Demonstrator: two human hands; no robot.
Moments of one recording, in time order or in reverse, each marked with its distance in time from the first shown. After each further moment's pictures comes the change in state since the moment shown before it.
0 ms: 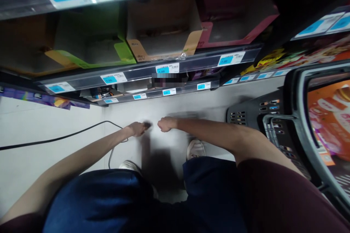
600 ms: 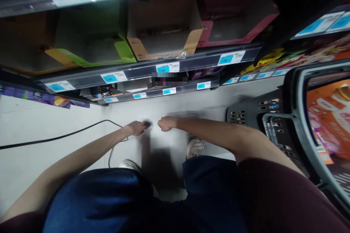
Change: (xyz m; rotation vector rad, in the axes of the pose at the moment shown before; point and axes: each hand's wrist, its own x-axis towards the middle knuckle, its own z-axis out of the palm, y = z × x) left_hand -0.002 0.000 -0.002 0.106 -0.036 -0.003; right_hand -0.002 -0.001 0.001 -0.012 0.003 0.008
